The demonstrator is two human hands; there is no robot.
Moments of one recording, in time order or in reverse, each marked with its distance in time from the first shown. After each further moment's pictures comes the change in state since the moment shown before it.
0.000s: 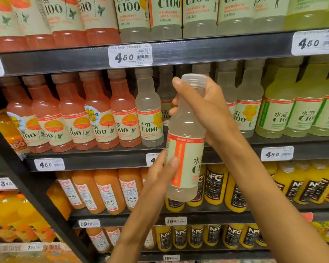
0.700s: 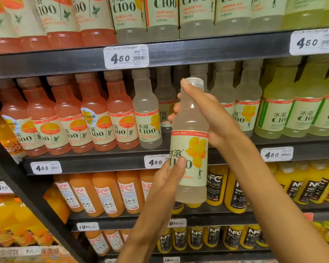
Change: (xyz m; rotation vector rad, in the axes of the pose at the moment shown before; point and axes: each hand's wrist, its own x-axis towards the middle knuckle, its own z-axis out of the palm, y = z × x) left_hand -0.011 0.000 0.013 -0.029 -0.080 -0.142; right_hand 0.014 0.017 -0.019 0.254 -0.156 0.290
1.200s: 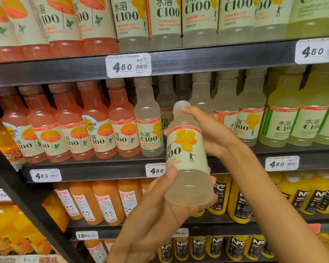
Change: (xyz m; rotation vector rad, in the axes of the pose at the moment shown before) left_hand -0.002 0.025 -0.006 -0.626 -0.232 -0.062; right_hand 0.016 0.015 -0.010 -0.004 0.002 0.258
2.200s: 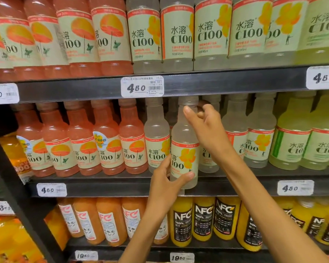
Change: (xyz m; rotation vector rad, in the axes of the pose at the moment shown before) left_hand 0.074 0.017 -0.048 1.043 0.450 0.394; right_hand 0.025 -0.013 0.016 -0.612 0.366 -0.622
